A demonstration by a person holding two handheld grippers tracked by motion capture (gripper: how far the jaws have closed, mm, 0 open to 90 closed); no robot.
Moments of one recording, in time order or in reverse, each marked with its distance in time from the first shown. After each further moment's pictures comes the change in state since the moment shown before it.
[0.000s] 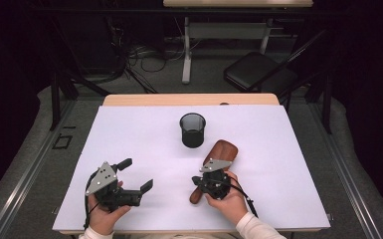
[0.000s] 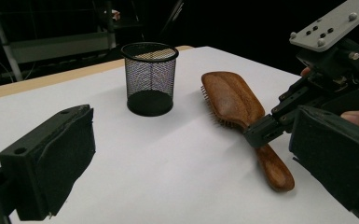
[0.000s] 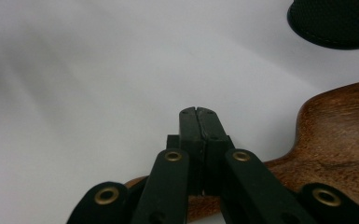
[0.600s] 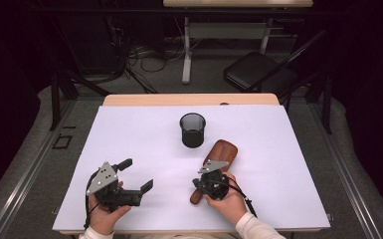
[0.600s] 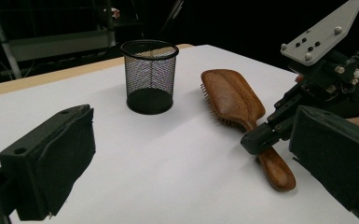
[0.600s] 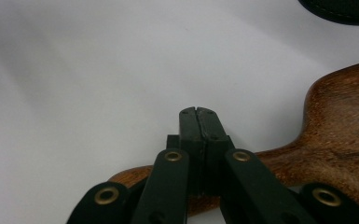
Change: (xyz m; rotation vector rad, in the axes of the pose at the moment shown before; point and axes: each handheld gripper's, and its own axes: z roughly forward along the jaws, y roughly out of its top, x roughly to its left) left arm 0.001 -0.001 0.001 0.004 -0.007 -0.003; right arm -0.002 -0.005 0.010 0.069 -0.009 -0.005
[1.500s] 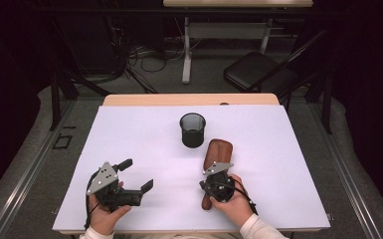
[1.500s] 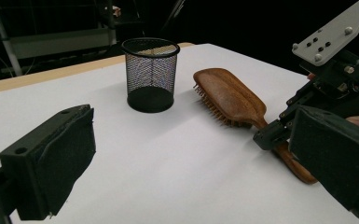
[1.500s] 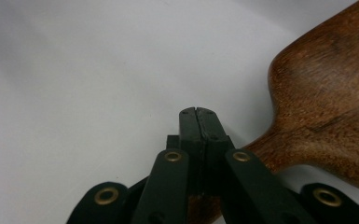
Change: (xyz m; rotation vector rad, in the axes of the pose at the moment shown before) left arm 0.000 -0.001 0.001 0.006 0.007 -0.005; right arm -0.004 -0.009 -0.012 0.054 -0.055 0.015
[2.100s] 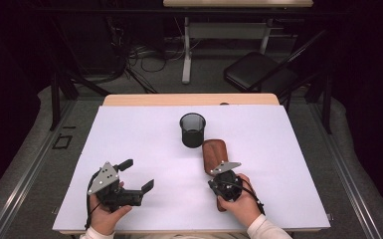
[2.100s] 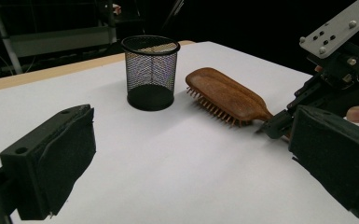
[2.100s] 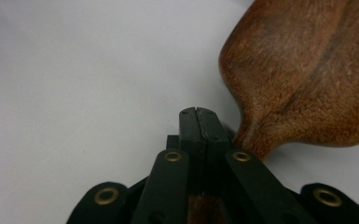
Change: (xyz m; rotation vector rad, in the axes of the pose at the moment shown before) left arm -0.001 -0.001 0.001 0.008 0.004 0.000; right arm -0.014 -0.007 -0.012 0.034 -0.057 0.017
